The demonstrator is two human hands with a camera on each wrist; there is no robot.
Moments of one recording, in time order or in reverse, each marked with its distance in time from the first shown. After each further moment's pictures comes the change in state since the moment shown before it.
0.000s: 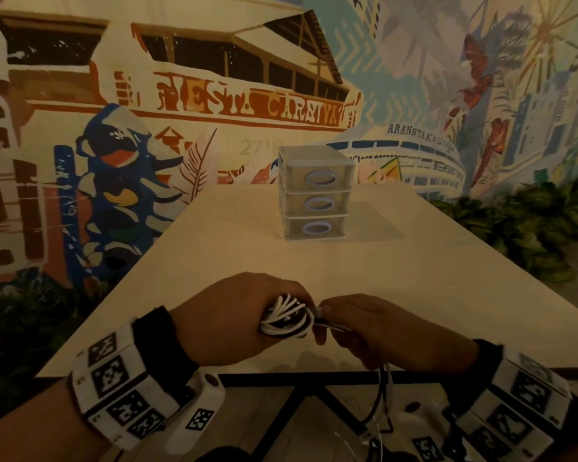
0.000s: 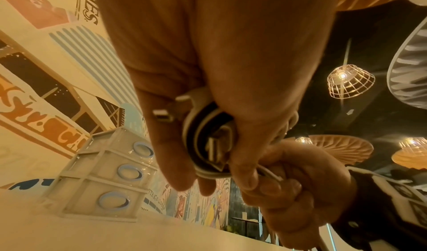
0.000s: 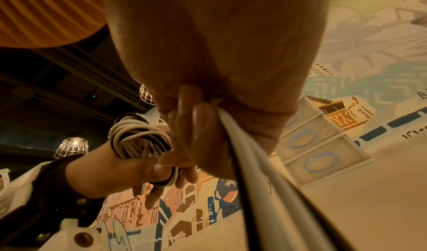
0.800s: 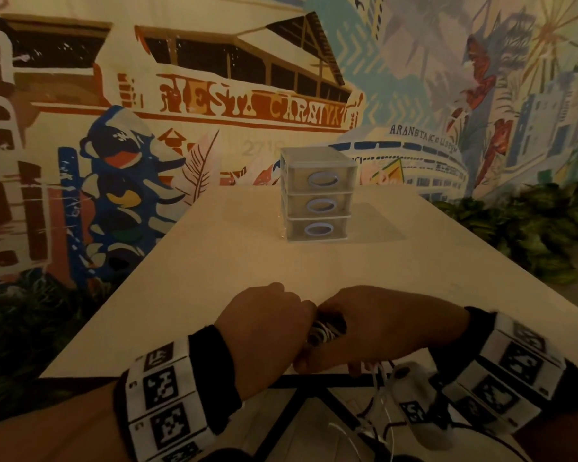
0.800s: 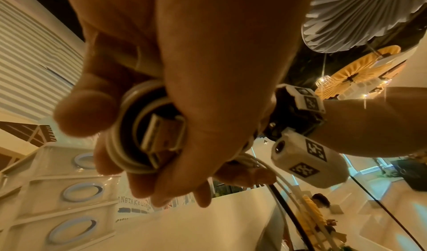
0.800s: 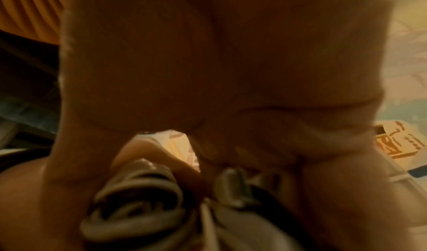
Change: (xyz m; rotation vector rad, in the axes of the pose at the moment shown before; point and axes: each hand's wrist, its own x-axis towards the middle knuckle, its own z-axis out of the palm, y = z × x) left_hand 0.016 0.047 0.012 0.596 -0.272 -0.253; right_hand 0.014 -0.030 -0.004 -0.632 -0.152 0.053
